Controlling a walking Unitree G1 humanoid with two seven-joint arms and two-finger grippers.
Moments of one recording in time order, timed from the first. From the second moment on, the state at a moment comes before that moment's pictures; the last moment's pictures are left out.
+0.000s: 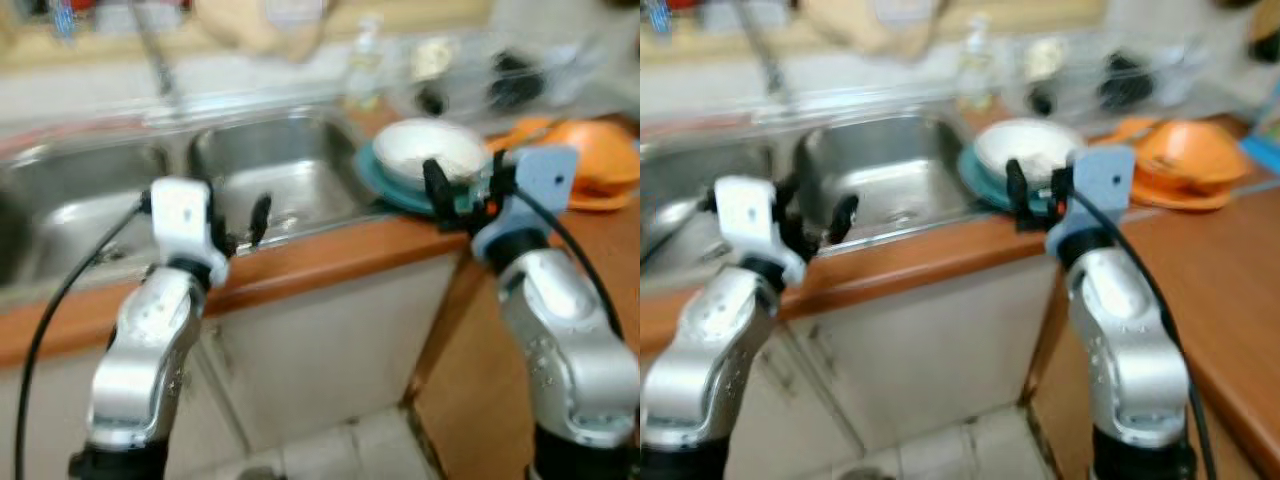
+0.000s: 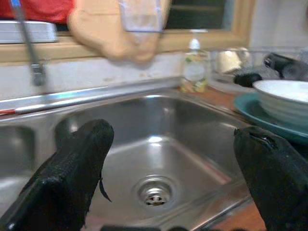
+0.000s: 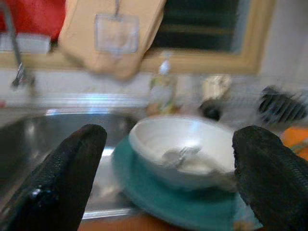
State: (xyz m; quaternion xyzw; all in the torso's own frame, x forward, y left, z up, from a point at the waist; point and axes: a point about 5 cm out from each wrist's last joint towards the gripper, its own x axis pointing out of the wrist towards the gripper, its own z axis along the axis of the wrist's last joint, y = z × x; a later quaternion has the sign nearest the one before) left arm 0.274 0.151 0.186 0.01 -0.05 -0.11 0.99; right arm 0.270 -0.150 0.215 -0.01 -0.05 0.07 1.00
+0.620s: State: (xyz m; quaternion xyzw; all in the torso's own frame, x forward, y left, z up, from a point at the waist) left arm 0.275 0.150 0.188 0.01 -0.05 -0.11 0.99; right arm 0.270 -0.151 0.218 -0.01 -0.05 0.07 1.00
